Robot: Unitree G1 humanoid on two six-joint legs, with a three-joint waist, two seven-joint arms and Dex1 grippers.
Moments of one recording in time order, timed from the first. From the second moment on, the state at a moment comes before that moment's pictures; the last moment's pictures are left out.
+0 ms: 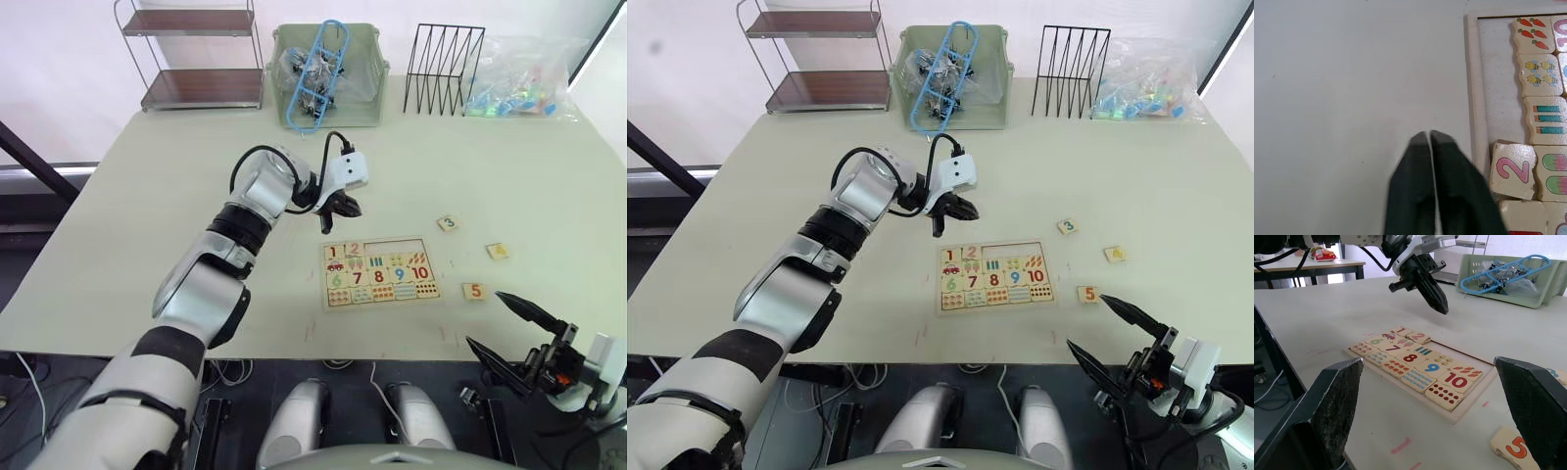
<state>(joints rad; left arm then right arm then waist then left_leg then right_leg) -1.14 0.35 -0.43 0.77 0.12 0.26 -1.20 0.50 -0.43 -0.29 -0.30 0.61 -0.29 1.11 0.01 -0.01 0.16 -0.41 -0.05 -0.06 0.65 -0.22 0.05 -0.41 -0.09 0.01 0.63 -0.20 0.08</state>
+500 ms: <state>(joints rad) -1.12 0.35 -0.43 0.94 0.16 -0.04 -1.25 0.51 -0.44 -0.32 -0.29 0.63 -0.28 1.08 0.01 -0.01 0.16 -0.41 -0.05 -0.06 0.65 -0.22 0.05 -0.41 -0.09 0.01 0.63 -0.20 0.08</state>
